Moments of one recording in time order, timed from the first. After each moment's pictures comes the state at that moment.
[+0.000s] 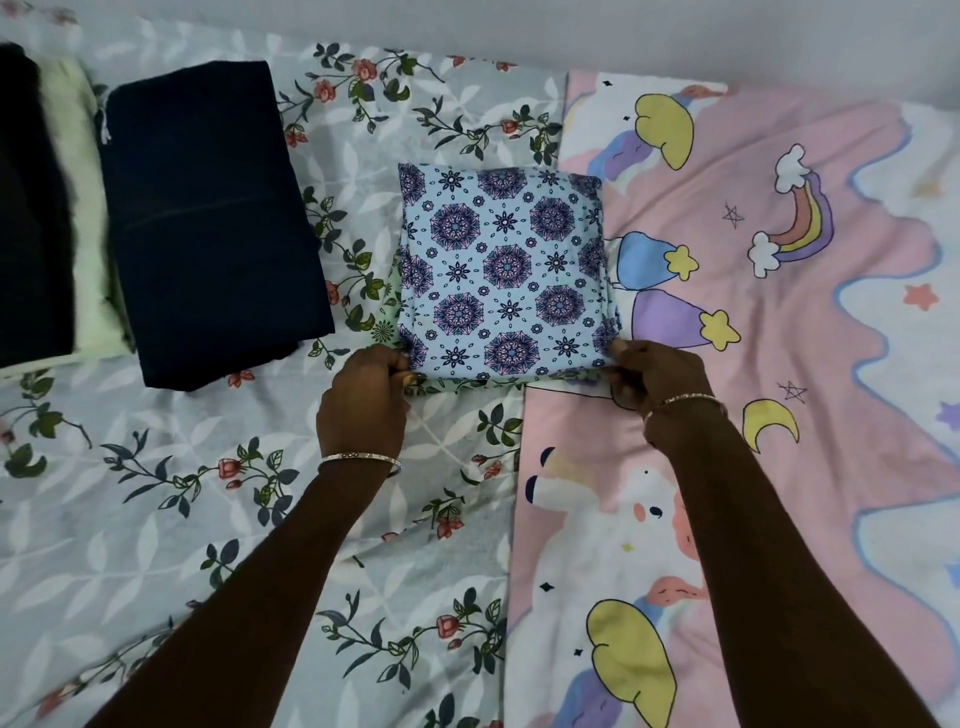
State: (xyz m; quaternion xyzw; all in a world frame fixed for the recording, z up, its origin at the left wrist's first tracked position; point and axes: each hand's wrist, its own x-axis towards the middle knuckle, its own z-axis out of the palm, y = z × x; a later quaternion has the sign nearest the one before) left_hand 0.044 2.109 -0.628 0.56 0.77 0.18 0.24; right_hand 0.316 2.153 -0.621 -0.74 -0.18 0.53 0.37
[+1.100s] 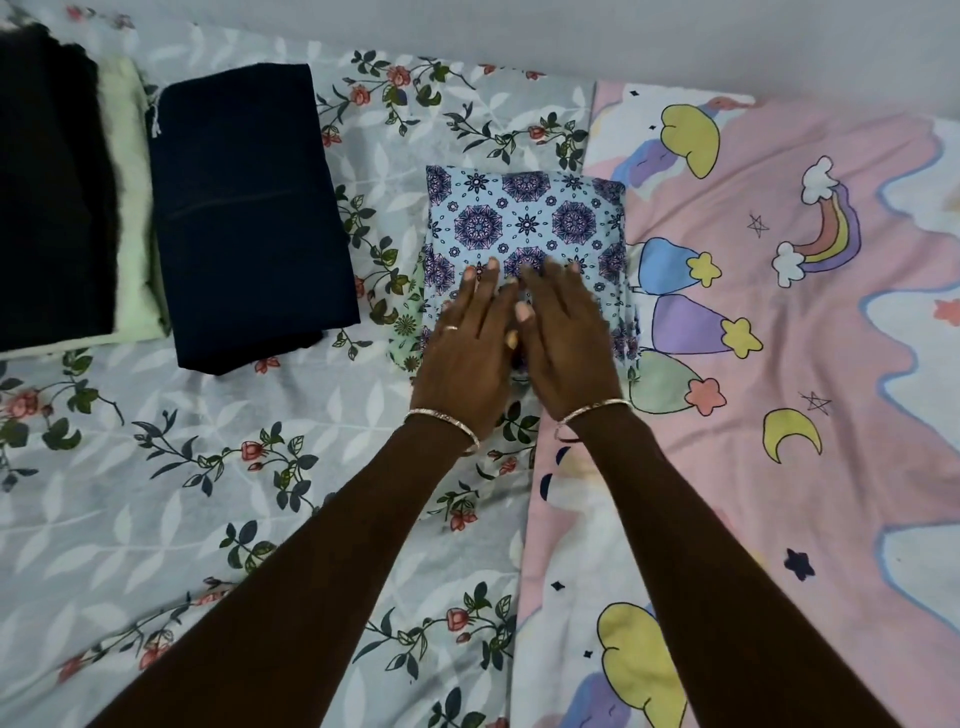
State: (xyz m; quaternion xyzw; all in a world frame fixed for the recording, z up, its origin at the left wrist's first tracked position) left_hand 0.094 2.133 -0.628 0.74 0.62 0.18 0.18; right_hand 0.232 2.159 -0.633 -0.61 -0.75 0.18 0.19
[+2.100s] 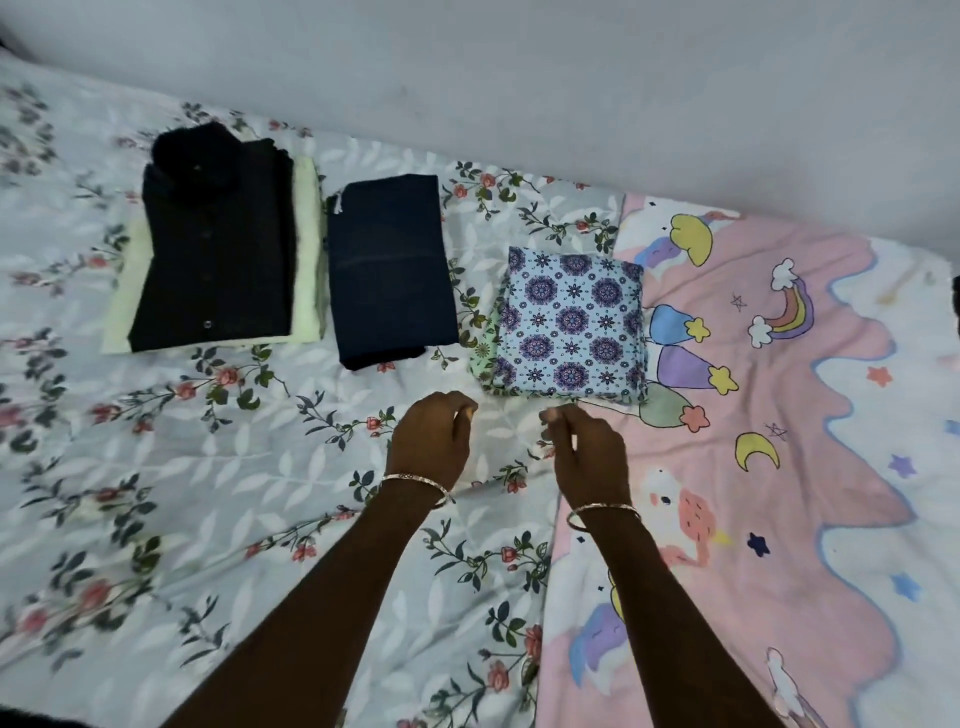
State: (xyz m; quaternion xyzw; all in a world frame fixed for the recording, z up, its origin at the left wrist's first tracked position) left_hand -0.001 2.007 -0.541 0.61 0.71 0.25 0.24; right_hand 0.194 2.024 -0.557 -0.64 -0.69 0.22 0.24
